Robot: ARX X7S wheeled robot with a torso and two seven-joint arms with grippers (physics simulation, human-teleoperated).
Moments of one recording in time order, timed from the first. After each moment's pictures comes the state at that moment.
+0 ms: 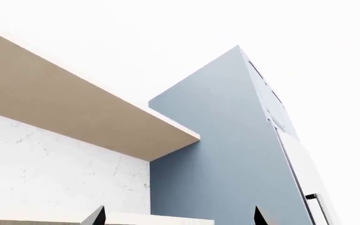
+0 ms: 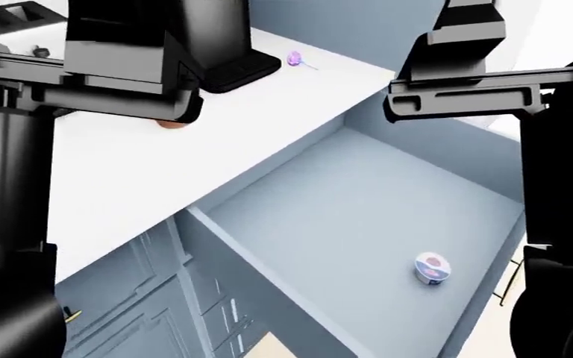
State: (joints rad) left arm -1.19 -0.71 0.55 0.99 -0.92 -0.57 -1.03; right arm 1.21 0.69 -0.45 -1.01 1.08 0.84 1.16
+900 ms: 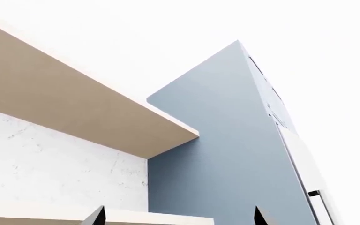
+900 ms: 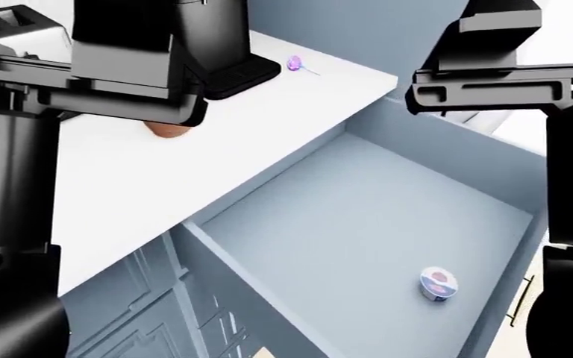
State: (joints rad) left arm -1.20 -0.72 0.58 0.99 -0.92 -0.55 -1.03; right arm 1.23 0.74 -0.46 -1.01 1.13 0.81 1.21
